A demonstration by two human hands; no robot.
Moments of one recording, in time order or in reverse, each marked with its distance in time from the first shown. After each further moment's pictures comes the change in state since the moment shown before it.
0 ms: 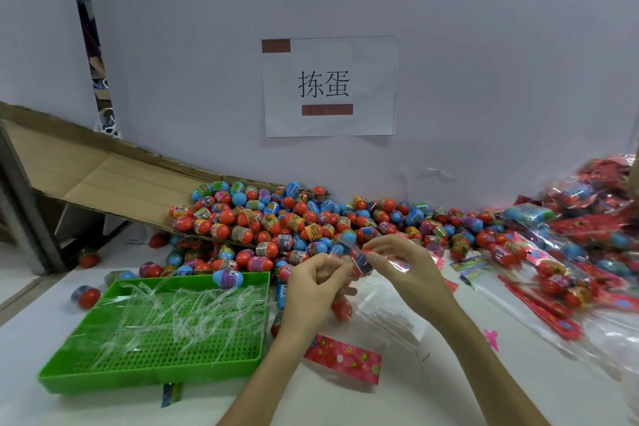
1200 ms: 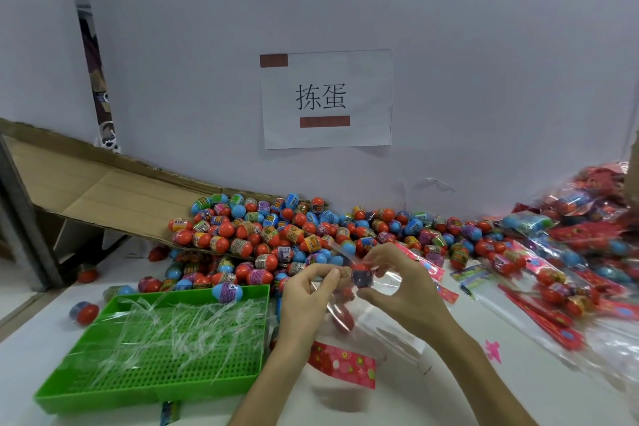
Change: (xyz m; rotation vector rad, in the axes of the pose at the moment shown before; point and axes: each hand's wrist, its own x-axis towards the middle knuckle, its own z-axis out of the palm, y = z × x) left_hand 0.000 0.009 -0.002 -0.024 0.103 -0.085; right_hand -0.004 0.008 0.005 -0.189 -0.006 -0.174
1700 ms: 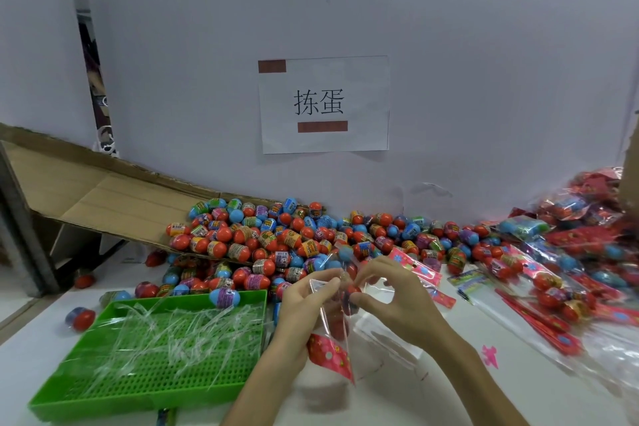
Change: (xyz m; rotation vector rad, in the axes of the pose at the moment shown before) left_hand 0.001 0.000 -0.004 -0.232 -0.105 -0.204; right_hand 0.000 0.002 0.006 -0.013 -0.086 0.033
